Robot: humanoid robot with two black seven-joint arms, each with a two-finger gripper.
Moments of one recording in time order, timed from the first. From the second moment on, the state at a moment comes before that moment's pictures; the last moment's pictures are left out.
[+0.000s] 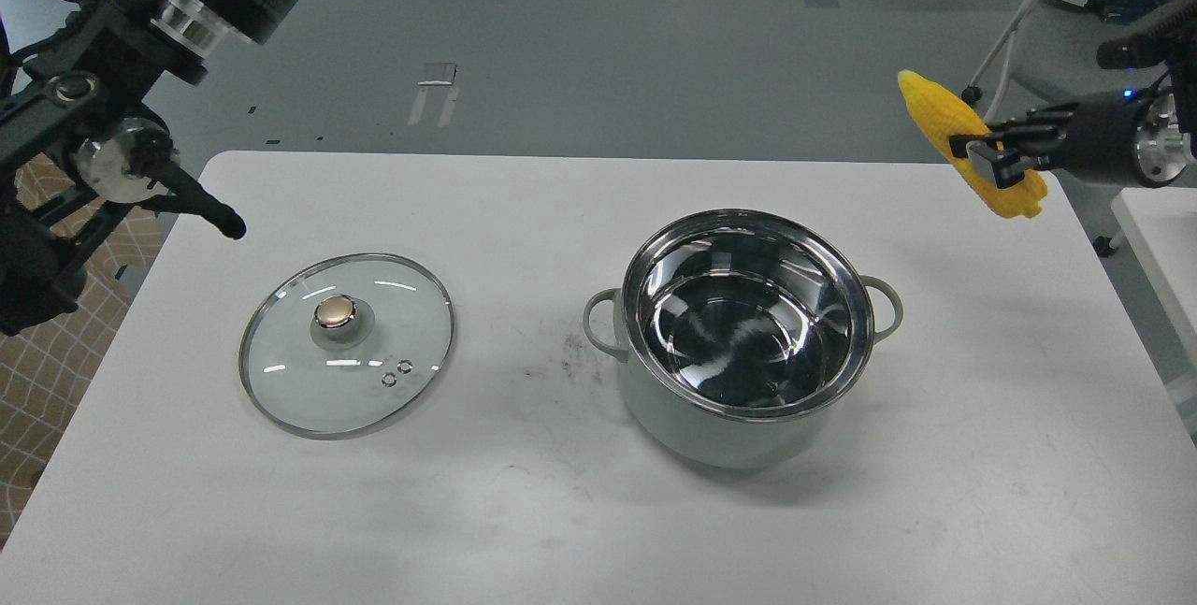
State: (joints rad) left arm -0.86 0.72 -0.77 -1.31 0.44 -0.24 -0.49; right arm 1.41 -0.77 -0.13 0.95 -1.66 0.29 0.49
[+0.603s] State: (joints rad) left arm -0.86 0.72 -0.78 -1.31 0.44 -0.24 -0.49; right arm 1.60 -0.61 -0.40 1.26 -1.59 0.35 0.49
